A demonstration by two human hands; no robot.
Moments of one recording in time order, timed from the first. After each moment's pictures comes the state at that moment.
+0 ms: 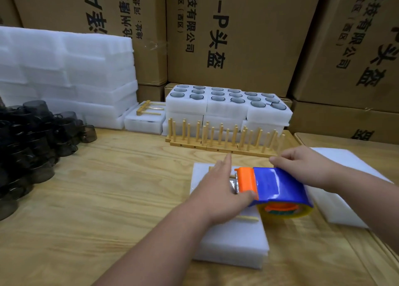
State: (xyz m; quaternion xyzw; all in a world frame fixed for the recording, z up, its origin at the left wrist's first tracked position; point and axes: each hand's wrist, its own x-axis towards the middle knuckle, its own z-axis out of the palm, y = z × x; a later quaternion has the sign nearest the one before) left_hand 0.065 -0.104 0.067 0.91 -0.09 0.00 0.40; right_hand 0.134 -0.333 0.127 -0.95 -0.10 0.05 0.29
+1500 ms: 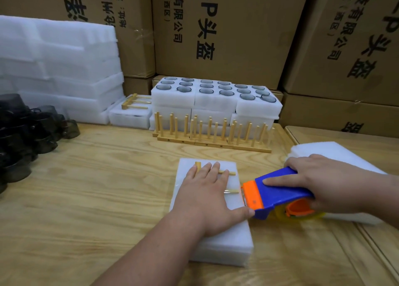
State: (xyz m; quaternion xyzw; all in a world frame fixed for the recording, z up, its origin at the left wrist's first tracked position) left_hand 0.071 -0.121 0.047 0.99 -0.13 0.00 0.07; right_hand 0.116 -0.394 0.128 -0.92 -0.35 0.05 -0.20
